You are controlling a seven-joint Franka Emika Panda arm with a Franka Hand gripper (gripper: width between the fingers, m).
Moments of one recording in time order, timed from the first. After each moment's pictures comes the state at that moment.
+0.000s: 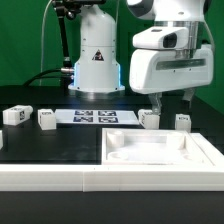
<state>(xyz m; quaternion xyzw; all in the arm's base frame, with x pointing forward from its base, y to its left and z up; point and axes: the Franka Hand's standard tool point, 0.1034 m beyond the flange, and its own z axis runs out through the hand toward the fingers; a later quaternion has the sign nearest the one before) 0.465 0.129 0.060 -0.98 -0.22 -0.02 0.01</state>
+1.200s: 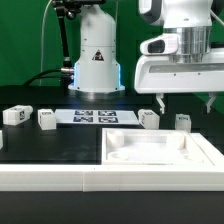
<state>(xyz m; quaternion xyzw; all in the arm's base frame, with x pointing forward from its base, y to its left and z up) 0.454 0.153 0.052 -1.00 0.08 -0.01 0.04</state>
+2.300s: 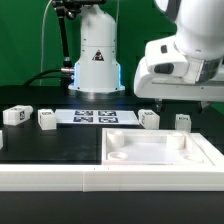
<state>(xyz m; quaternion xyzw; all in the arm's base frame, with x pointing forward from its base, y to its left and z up) 0.441 0.148 0.049 -0.95 0.04 0.30 0.01</state>
